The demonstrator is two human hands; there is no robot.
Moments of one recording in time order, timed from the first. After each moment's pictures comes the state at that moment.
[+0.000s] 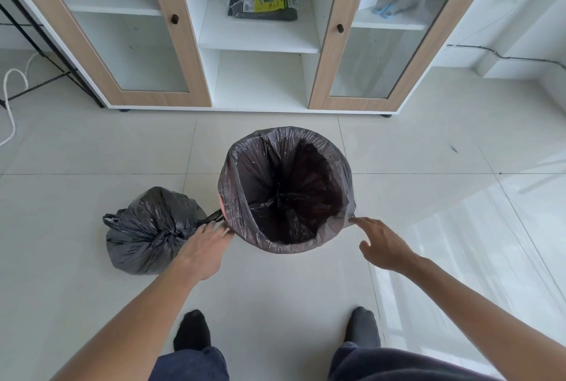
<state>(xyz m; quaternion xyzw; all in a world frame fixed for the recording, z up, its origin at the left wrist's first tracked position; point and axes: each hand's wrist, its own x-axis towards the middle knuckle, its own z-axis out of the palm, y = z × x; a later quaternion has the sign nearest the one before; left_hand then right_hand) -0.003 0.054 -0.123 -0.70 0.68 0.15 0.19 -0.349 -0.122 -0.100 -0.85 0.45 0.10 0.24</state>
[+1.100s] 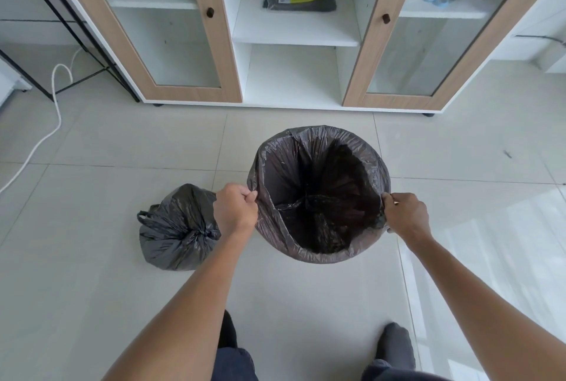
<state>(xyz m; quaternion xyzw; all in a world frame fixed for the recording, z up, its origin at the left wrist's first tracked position) 0.004 -0.014 -0.089 -0.91 0.24 0.16 -0.30 -0.262 -0.164 -0.088 -0.65 0.69 -0.08 0.30</state>
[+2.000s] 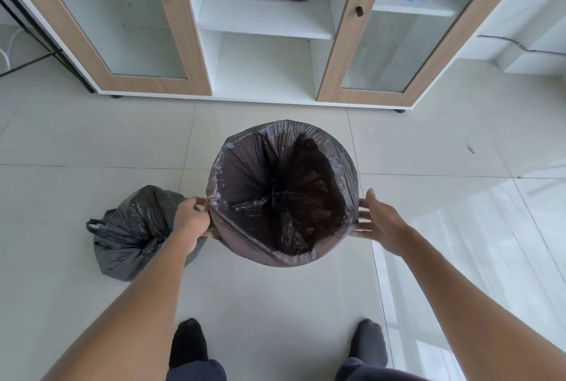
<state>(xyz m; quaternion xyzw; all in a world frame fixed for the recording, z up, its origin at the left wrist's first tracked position) 0.043 -0.012 -0.141 -0.85 0.10 0.38 -0.35 -0.277 -0.173 -0.088 -0.40 0.63 -0.09 0.65</state>
